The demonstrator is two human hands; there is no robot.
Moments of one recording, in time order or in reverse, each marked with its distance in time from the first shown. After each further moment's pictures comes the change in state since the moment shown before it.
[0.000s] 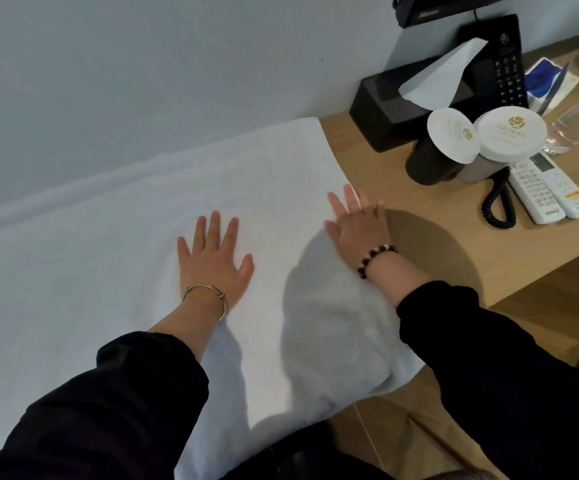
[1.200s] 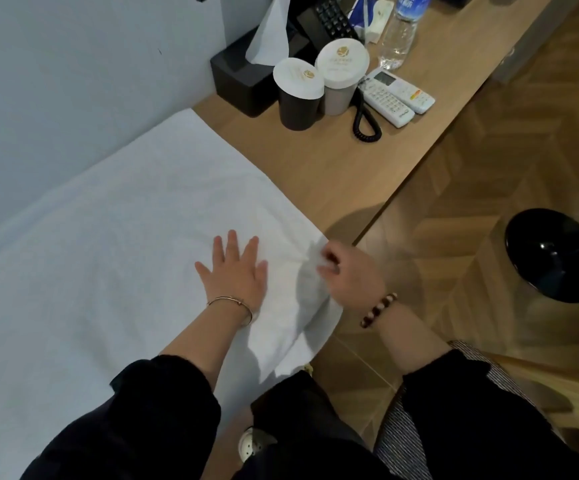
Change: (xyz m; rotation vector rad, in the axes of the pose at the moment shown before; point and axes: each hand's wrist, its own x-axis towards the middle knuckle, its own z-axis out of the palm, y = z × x) left_hand -0.085 0.110 0.000 -0.002 -0.256 0.339; right_hand -0.229 0.011 0.009 0.808 0.293 0.290
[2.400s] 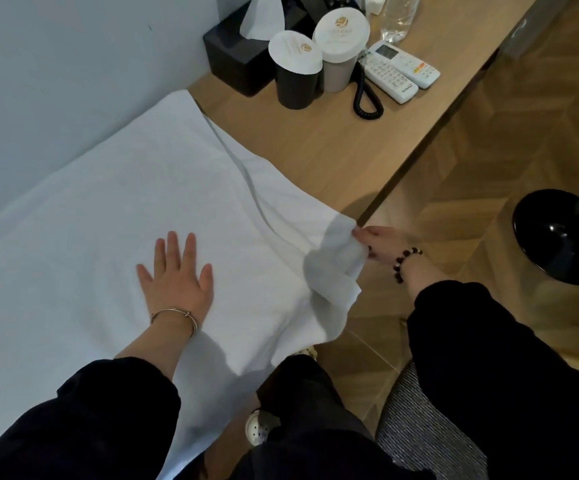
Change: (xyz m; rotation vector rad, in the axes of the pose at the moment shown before) left_hand -0.020 -0.085 0.019 0.142 0.190 -0.144; right_hand 0.036 0.093 -0.011 0.422 -0.180 0.687
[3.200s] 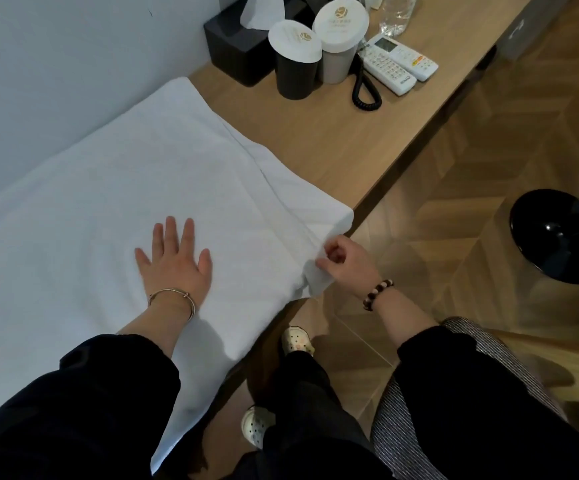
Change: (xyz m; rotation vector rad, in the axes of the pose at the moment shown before) left_hand -0.001 0.002 0.001 0.011 0.022 0.002; right_hand -0.060 0.013 0.062 -0.195 0.030 -0.394
